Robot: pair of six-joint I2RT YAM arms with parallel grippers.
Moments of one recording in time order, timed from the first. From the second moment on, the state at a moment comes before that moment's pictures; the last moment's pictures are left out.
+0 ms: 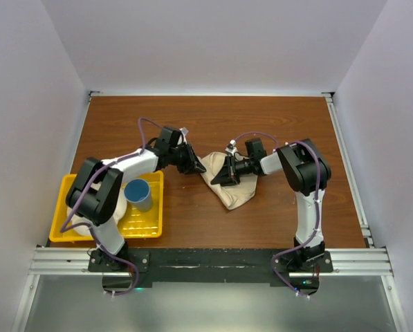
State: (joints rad) left arm -0.46 1.72 1.02 -0.16 0.43 -0.88; right arm 0.36 2.14 0.98 0.29 -1.11 0.81
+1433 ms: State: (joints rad) left arm -0.47 2.02 1.04 0.28 0.49 -0.90; right arm 0.34 1.98 1.27 -0.60 -0.74 0.31
